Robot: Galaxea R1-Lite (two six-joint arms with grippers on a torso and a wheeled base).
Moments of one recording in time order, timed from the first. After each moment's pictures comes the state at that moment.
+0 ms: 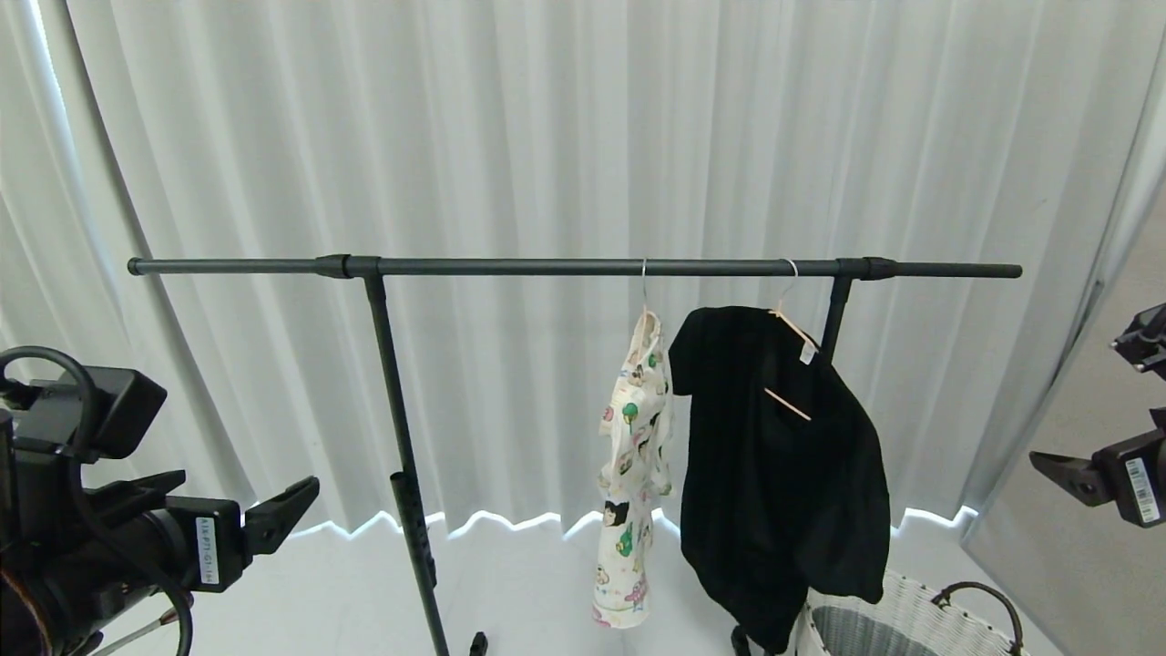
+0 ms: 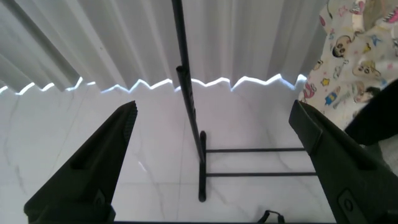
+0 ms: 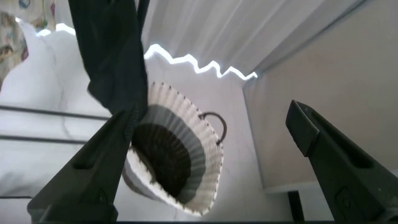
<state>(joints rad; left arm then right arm) -0.23 1.12 -0.43 -0.23 0.23 0.01 0.23 1.17 -0.73 0.06 -0.30 -0.21</state>
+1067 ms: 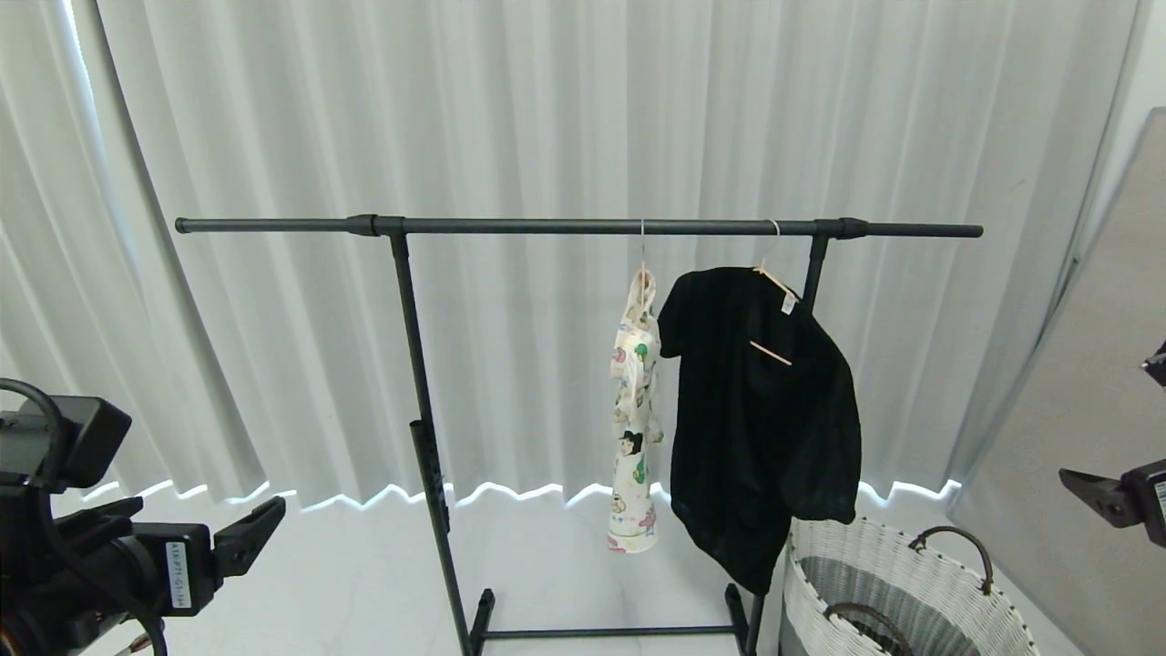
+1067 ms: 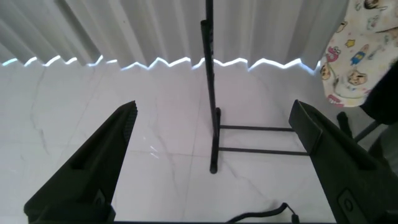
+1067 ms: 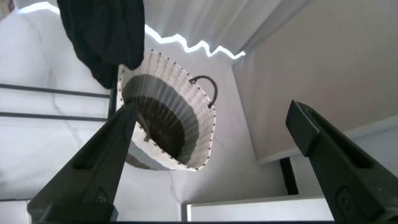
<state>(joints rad) -0.19 1.07 -0.37 -0.23 0.28 0.00 0.21 1.12 -0.67 0.06 -0.34 -0.21</state>
